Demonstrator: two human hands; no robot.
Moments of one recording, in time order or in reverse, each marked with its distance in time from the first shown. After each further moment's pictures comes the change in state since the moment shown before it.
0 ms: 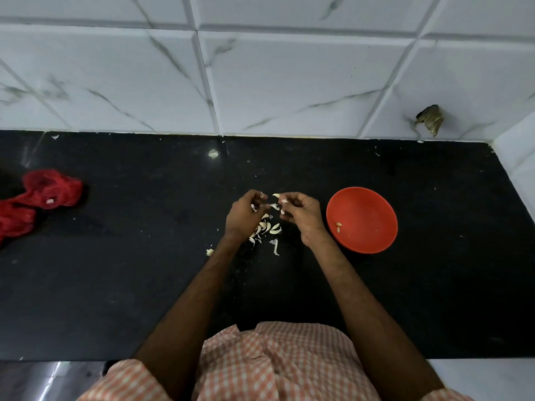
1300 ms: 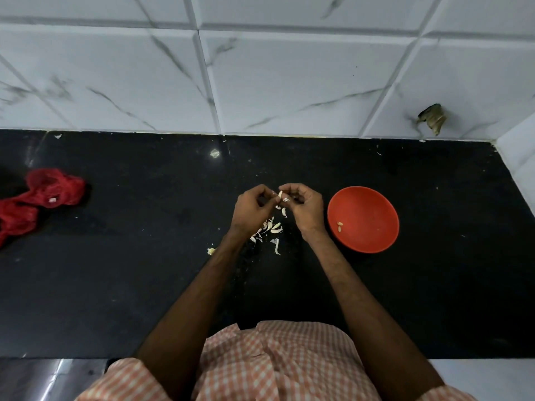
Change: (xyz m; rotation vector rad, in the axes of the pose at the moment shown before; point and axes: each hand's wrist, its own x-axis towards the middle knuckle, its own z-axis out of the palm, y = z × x) left_hand -0.005 0.030 -0.004 -0.123 -0.011 0.095; right_hand 0.009 0.005 0.000 -0.160 0.042 -0.314
